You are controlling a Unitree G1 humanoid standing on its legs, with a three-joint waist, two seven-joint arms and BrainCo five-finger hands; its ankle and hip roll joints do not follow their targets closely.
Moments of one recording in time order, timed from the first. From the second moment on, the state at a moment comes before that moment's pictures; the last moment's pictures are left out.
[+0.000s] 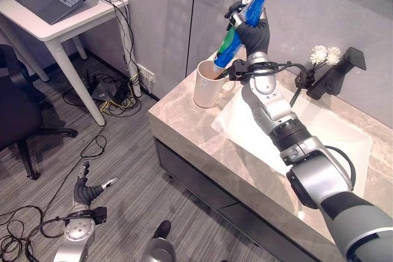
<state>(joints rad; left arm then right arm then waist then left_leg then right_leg) 0.14 0.54 -0.09 0.45 -0.28 -0.26 0.36 -1.09 -0.30 0.42 0.64 0.53 -0.30 -0.38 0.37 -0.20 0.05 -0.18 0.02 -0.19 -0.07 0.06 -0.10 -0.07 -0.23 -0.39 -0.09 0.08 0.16</state>
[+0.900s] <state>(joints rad) 0.14 0.54 -0.09 0.46 -0.28 -0.26 0.37 -1.09 -0.31 0.44 0.65 0.49 -0.28 -0.39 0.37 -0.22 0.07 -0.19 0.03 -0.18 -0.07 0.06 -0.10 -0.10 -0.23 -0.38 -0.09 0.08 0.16</state>
